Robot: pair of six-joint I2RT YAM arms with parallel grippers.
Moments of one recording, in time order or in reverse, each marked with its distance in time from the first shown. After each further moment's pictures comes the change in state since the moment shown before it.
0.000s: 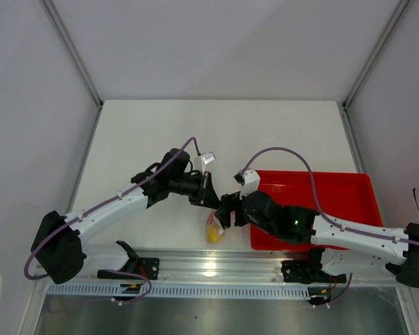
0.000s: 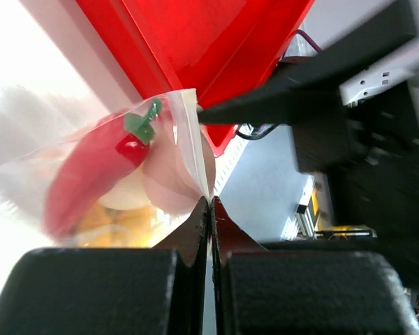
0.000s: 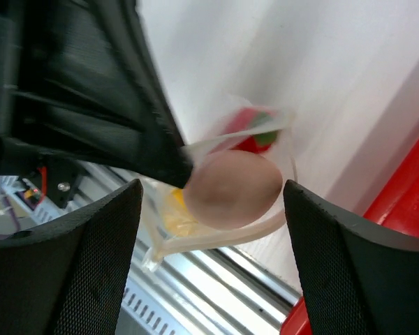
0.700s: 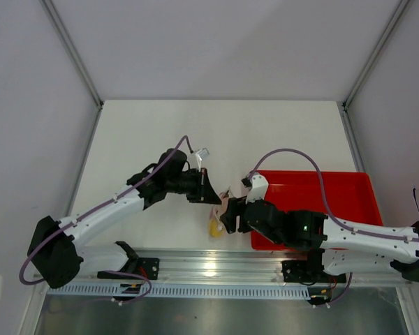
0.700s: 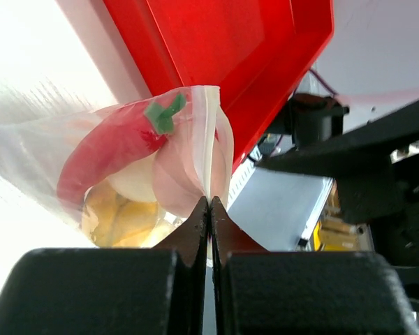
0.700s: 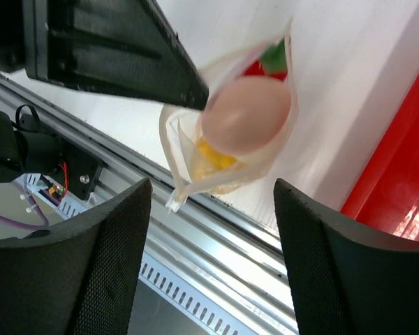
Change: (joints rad) left arm 0.000 -0.040 0.000 -0.020 -0.127 -0.066; right arm 0.128 -0.051 0.107 -0.211 0.144 0.163
